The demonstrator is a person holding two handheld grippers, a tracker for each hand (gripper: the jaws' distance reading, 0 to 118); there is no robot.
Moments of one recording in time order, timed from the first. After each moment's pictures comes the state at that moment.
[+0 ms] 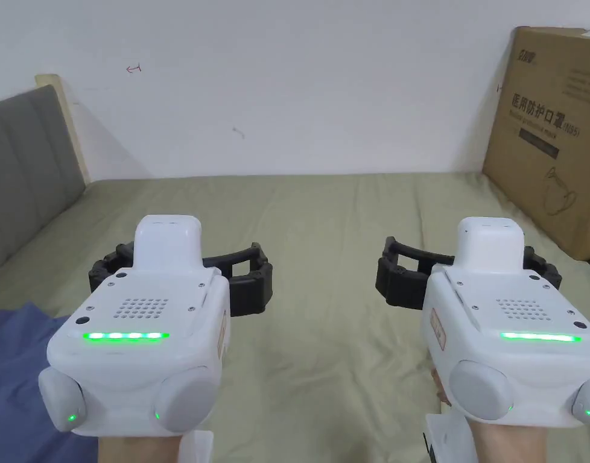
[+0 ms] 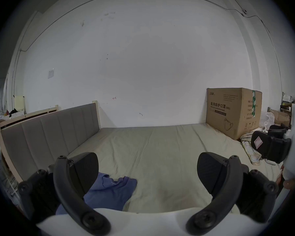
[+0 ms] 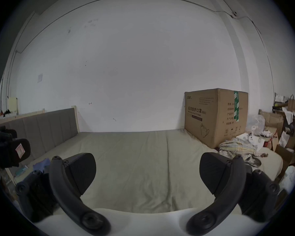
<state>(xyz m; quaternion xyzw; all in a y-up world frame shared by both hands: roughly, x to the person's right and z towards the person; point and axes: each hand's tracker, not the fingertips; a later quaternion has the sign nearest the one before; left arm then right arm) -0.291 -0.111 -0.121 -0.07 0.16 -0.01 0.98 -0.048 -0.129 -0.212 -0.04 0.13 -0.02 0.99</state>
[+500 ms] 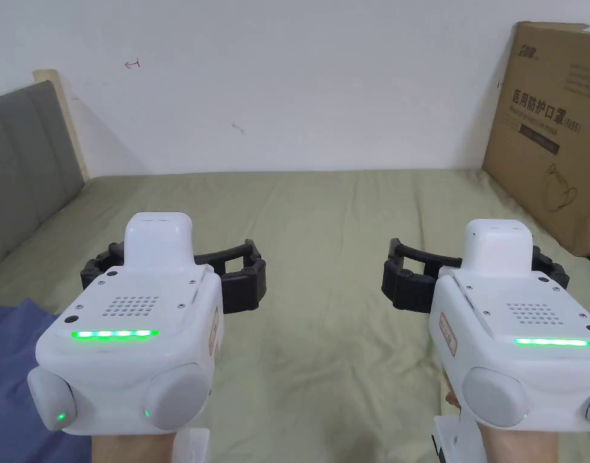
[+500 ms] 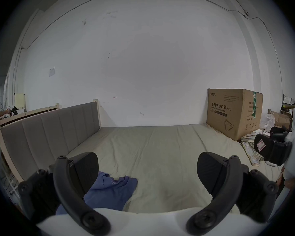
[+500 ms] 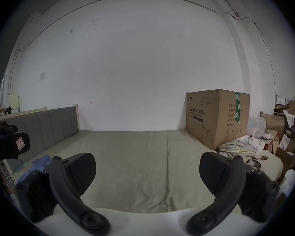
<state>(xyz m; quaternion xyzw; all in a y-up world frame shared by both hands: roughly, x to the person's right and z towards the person) -0.296 -0.112 -0.119 -0.07 0.16 0.00 0.98 -0.041 -0.134 -0.210 -0.04 0.13 0.00 0.99</state>
